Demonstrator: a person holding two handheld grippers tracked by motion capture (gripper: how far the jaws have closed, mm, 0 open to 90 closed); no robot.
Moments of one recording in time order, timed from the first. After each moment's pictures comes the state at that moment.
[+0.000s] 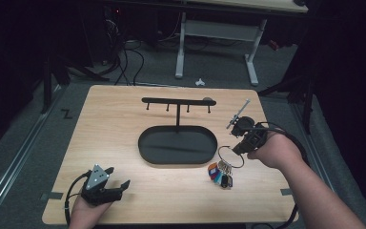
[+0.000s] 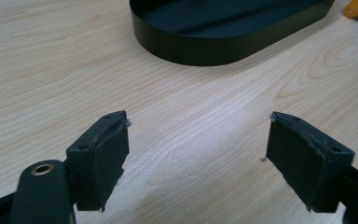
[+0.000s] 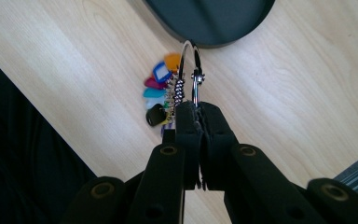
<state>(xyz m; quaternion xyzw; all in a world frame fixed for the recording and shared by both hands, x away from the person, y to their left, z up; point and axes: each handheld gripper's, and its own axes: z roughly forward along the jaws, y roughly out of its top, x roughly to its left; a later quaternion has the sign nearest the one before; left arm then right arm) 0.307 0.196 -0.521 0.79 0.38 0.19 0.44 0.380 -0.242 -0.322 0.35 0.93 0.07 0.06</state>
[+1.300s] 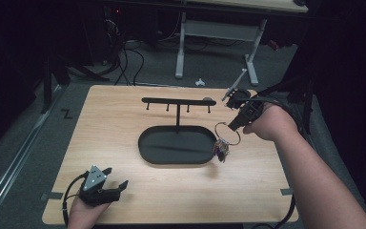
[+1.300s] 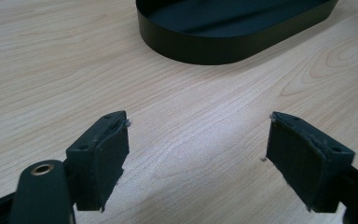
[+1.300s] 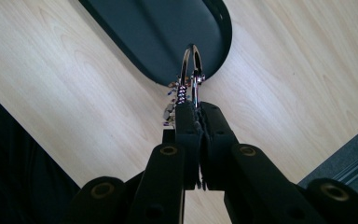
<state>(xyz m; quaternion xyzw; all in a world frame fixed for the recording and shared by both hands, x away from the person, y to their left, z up) 0.305 0.202 -0.521 0.79 0.38 0.19 0.44 0.424 -0.225 -0.275 0.36 0.93 0.08 0.08</state>
